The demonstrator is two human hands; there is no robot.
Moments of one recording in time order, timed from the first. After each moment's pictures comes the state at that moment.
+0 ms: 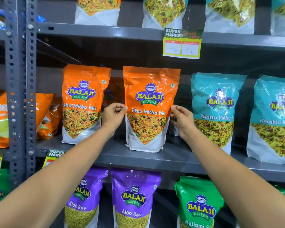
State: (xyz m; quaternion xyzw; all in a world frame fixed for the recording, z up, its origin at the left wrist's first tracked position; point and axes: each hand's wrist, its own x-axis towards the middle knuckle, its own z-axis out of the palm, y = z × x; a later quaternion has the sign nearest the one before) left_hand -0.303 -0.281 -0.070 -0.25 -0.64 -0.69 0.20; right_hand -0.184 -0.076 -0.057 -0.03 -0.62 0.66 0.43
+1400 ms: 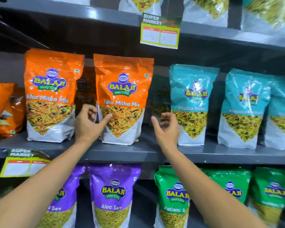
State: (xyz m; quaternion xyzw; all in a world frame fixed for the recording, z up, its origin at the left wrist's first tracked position) left_hand -0.293 -0.285 -0.121 -0.31 -0.63 -0.61 0.37; right_hand -0.149 -0.091 -0.126 -0.08 -0.67 0.40 0.62
